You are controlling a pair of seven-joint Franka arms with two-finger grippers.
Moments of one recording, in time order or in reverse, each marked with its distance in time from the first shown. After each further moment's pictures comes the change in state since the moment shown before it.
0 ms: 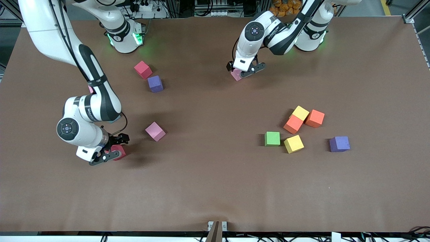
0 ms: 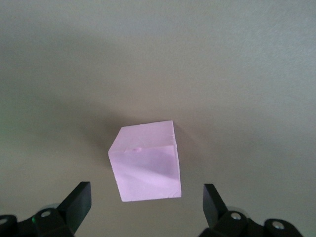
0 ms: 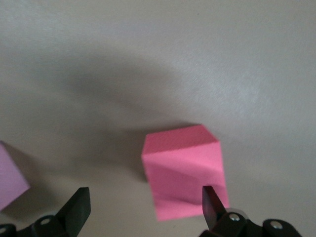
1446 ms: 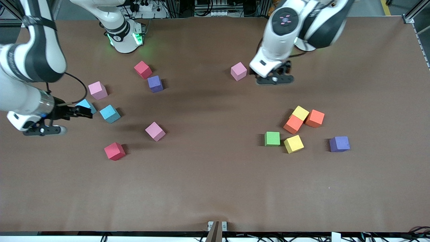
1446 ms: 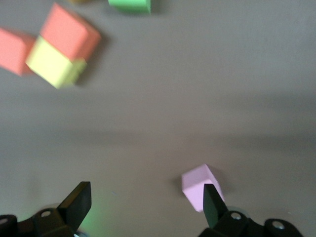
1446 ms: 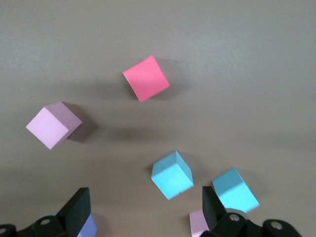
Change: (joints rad) left arm 0.137 -0.167 0.111 0.360 0.140 -0.580 0.470; right arm -0.096 -0.388 0.009 -0.045 0.063 -0.403 0.224
